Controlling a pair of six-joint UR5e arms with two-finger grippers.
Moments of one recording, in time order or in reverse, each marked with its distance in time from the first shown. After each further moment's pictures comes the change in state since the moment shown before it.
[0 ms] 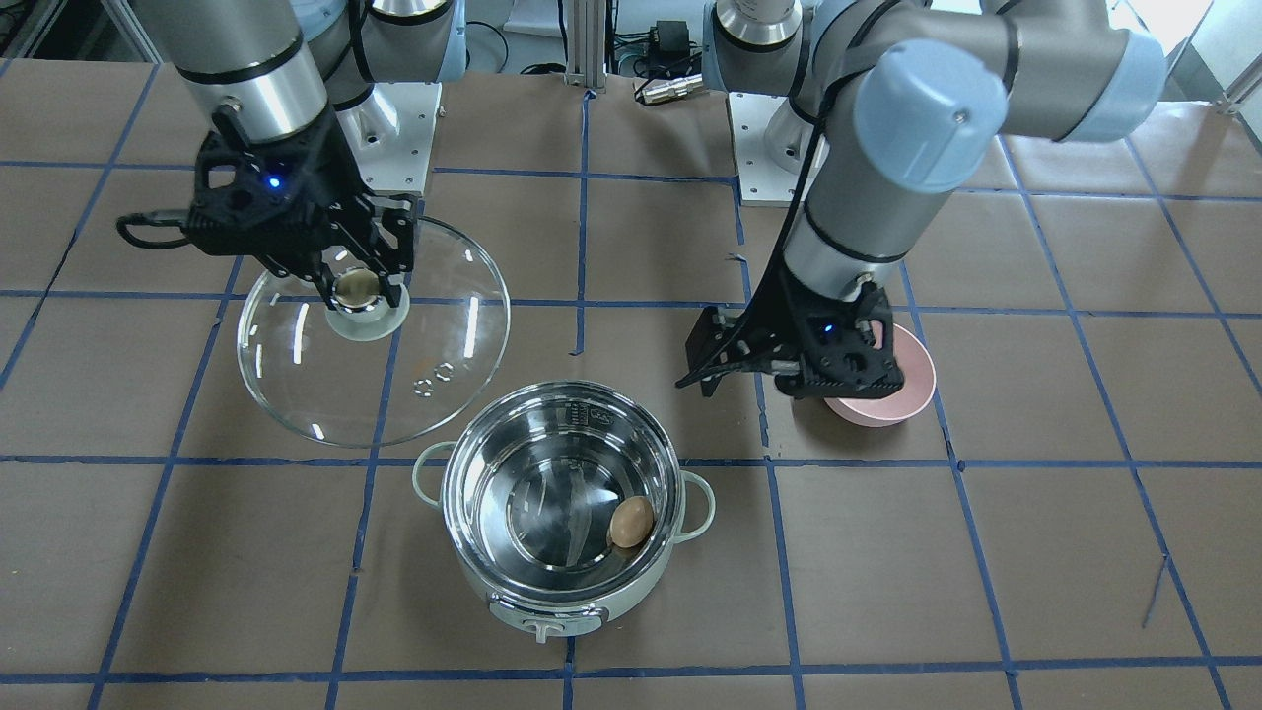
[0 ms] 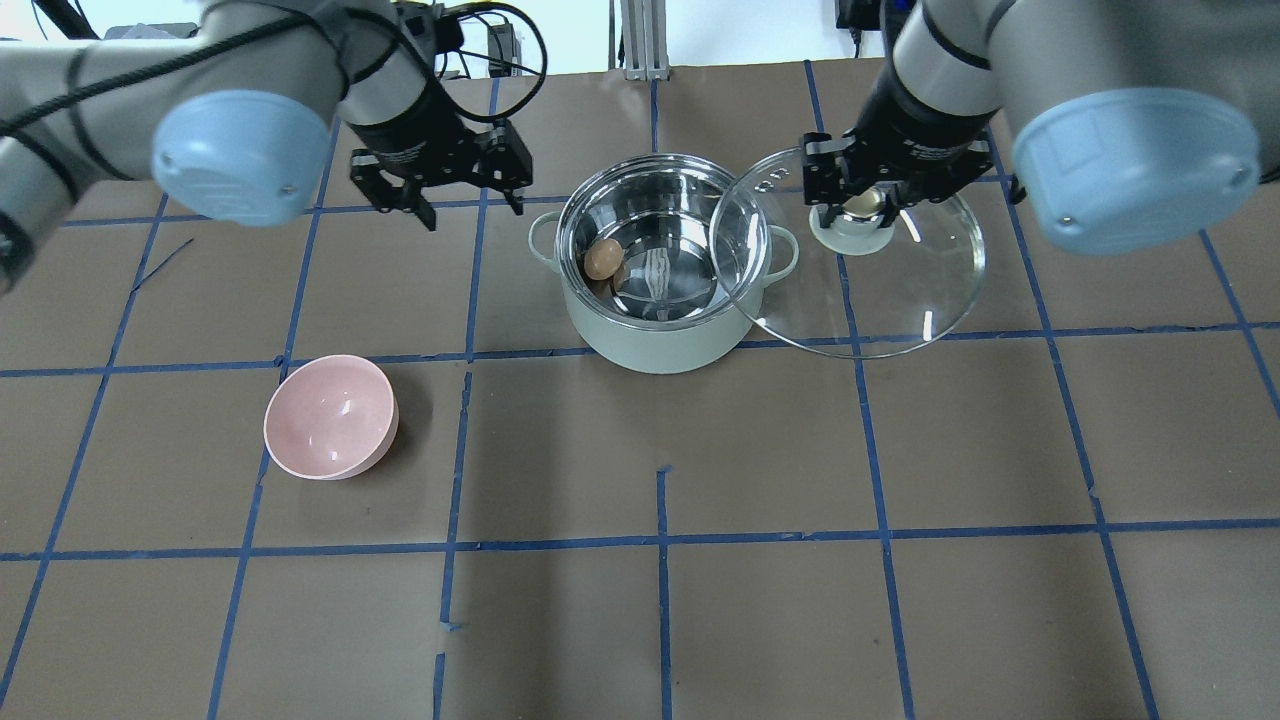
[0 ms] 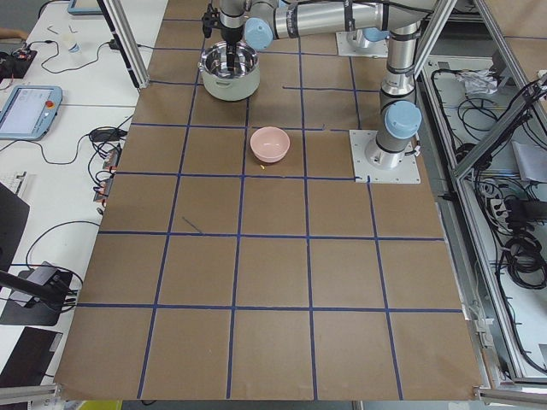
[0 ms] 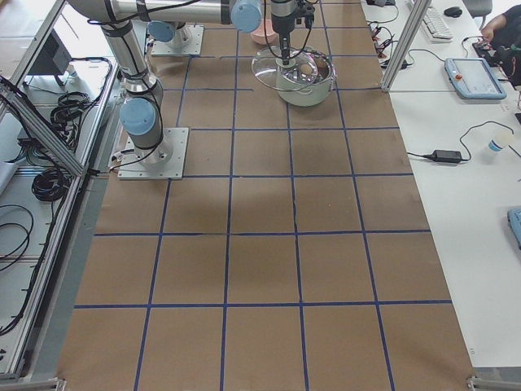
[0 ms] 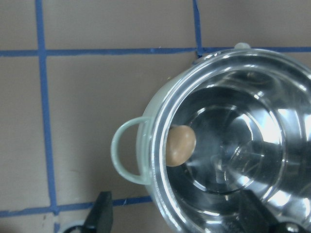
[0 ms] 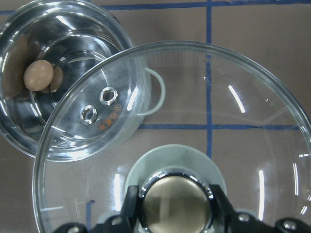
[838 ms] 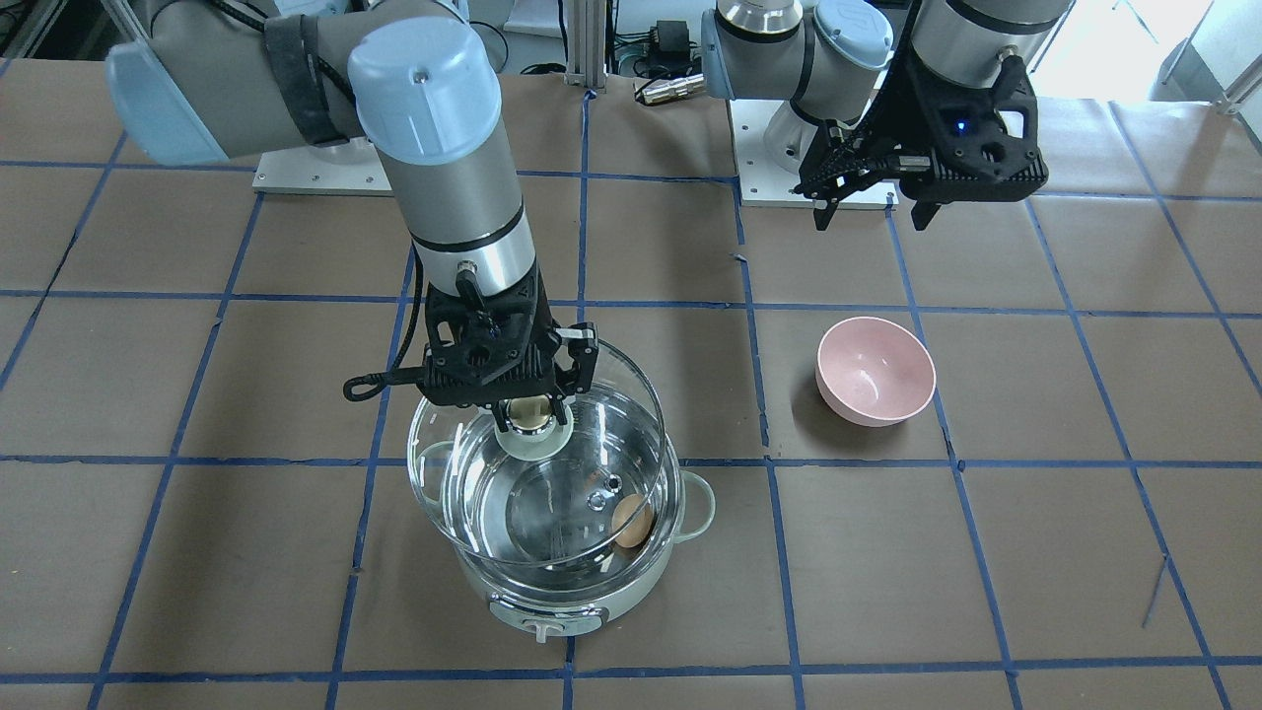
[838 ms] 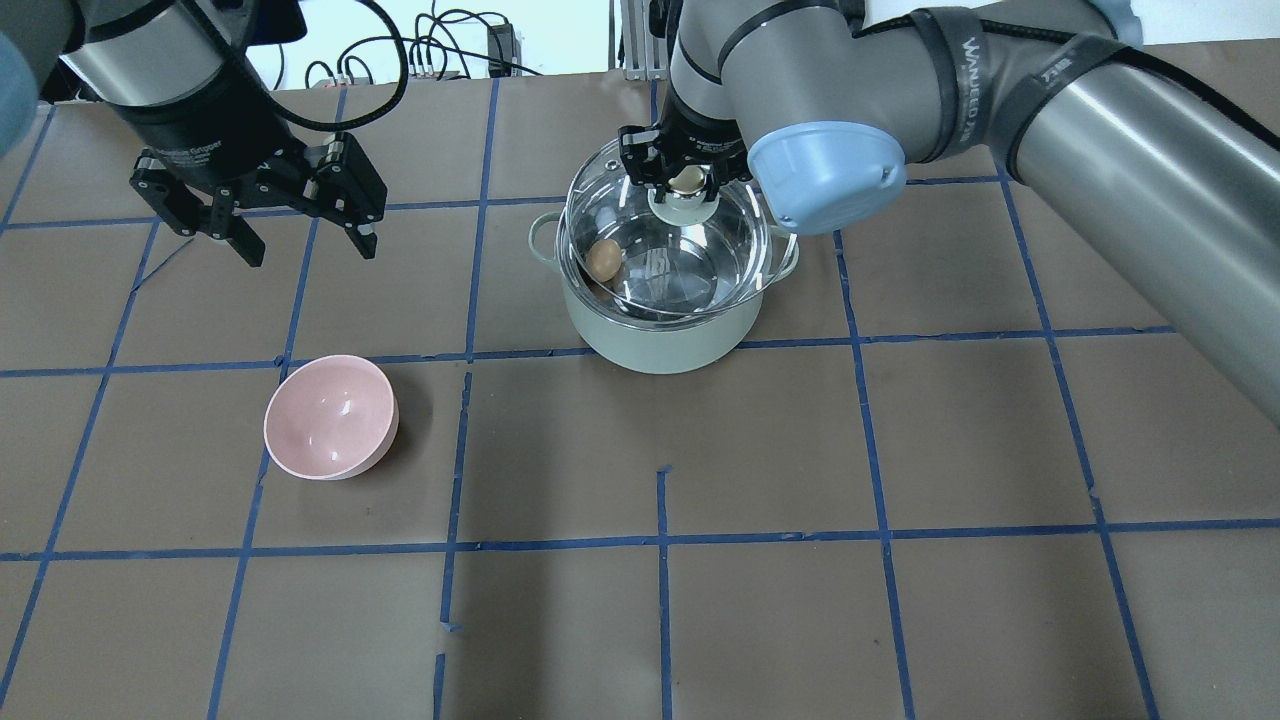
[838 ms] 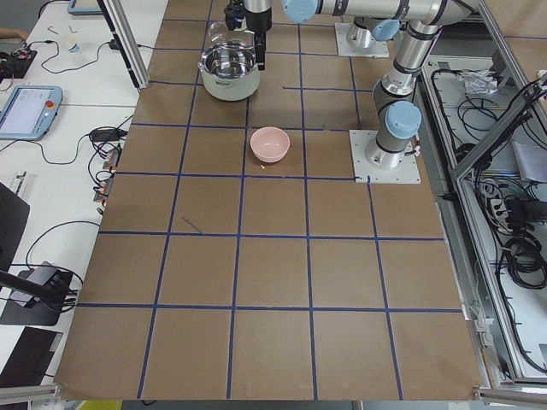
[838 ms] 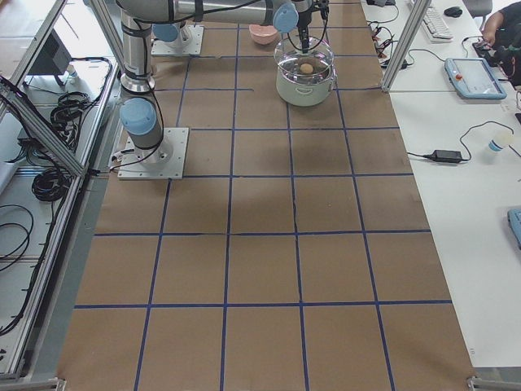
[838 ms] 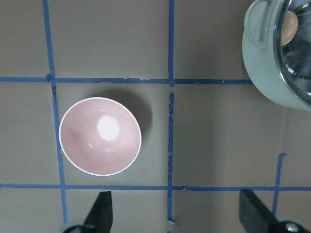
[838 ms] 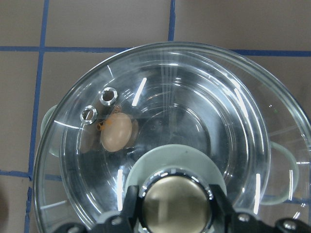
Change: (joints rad) left arm 0.056 0.188 0.060 -0.321 0.104 0.097; right arm 0.166 0.288 -0.145 -0.226 0.001 0.129
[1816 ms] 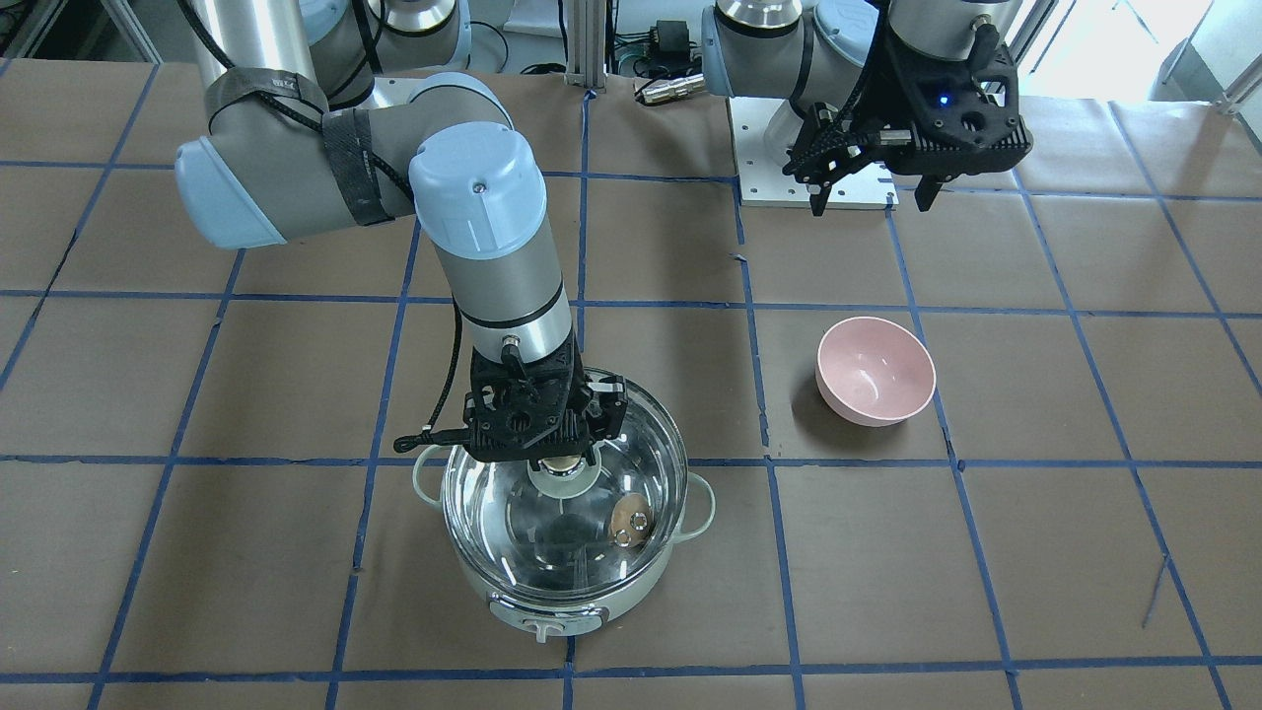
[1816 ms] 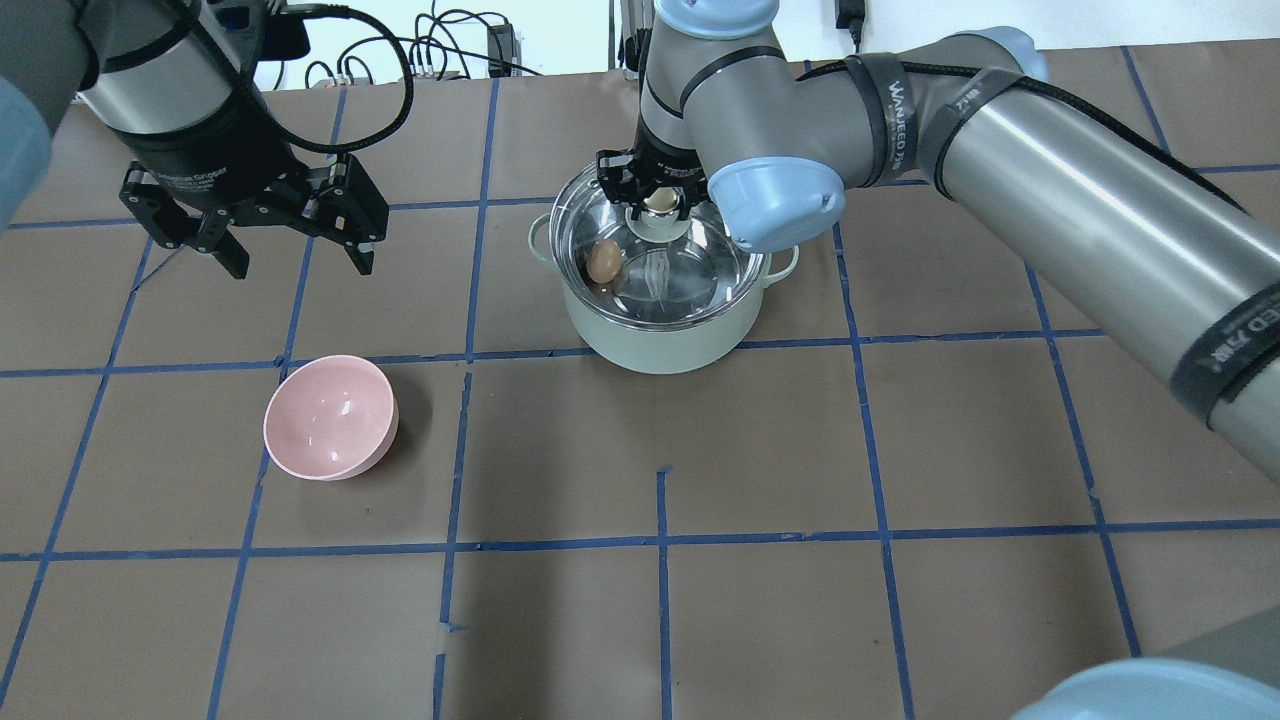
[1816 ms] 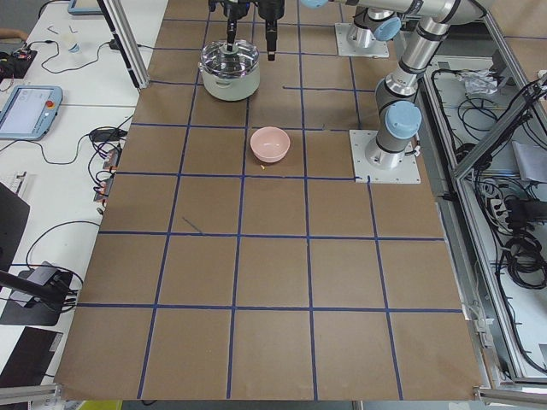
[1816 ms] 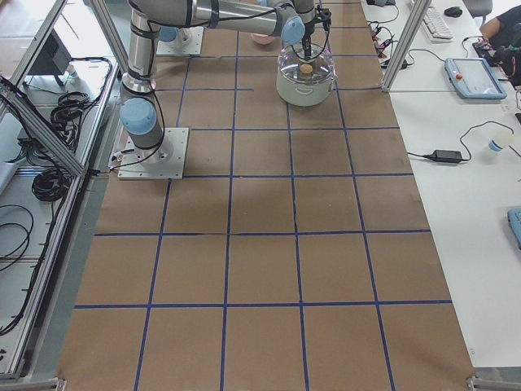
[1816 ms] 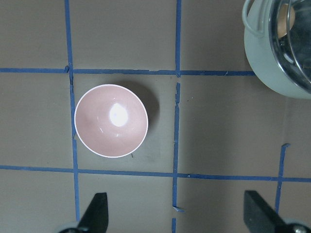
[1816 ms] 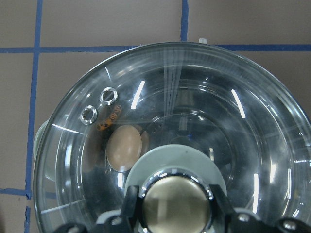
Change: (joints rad) left arm -0.026 0.038 -0.051 0.045 0.072 -0.016; right arm 0.024 0.080 -0.005 -0.066 0.005 0.050
